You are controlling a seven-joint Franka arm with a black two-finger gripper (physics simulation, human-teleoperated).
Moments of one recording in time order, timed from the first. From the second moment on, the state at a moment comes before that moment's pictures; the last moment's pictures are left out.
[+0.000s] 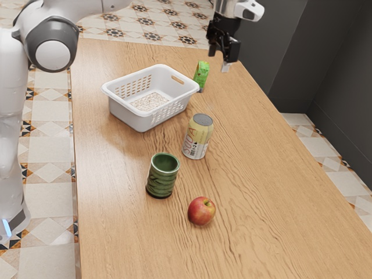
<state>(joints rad) -0.01 0.16 0.13 -1.15 -0.01 1.40 0.00</state>
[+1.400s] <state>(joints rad) -0.33 0.03 -0.13 -1.77 0.07 1.80 -0.02</state>
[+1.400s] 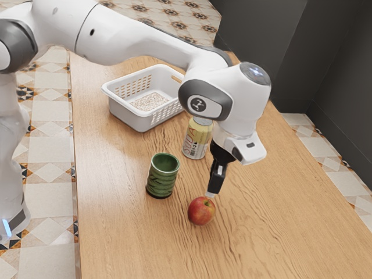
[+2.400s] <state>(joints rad) -0.31 -0.06 -0.10 -1.96 0.06 2.01 -0.04</state>
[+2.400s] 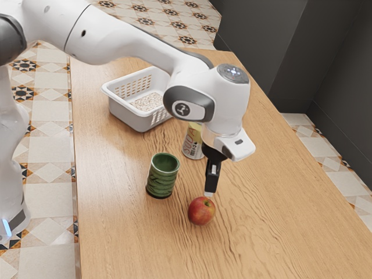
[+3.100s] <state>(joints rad) -0.30 -0.06 -0.12 -2.00 0.06 2.01 -0.05</state>
